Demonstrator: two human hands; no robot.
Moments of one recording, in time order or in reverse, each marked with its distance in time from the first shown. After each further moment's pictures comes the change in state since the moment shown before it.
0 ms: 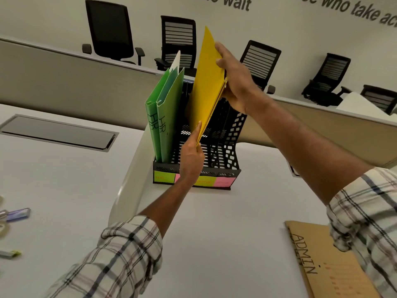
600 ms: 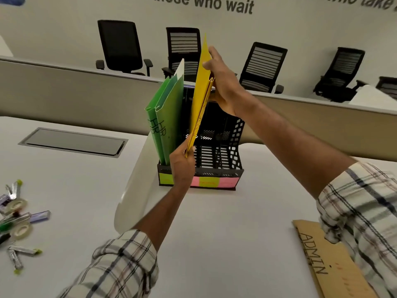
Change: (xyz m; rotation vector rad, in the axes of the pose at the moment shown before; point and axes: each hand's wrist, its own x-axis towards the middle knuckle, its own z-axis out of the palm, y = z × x) left_hand -0.019 0.011 -0.028 -0.102 0.147 -0.089; right_hand -0.007 -0.001 0.005 0.022 -0.113 -0.053
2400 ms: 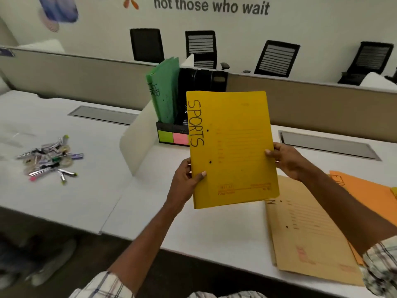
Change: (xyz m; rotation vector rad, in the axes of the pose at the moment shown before) left_hand -0.310 0.130 -0.032 -0.123 -0.335 -0.343; right_hand -0.343 0.206 -0.232 0.085 0.010 0.385
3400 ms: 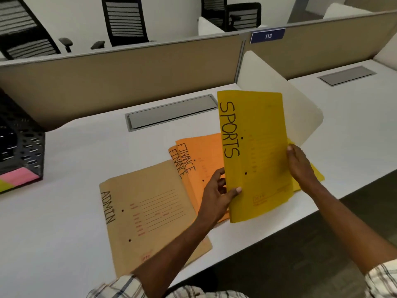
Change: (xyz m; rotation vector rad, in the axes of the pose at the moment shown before) left_hand -0.059 -0.012 0.568 -0.140 -0.743 -0.122; right_hand -0.245 0.219 -0.469 -0.274 0.972 0.171
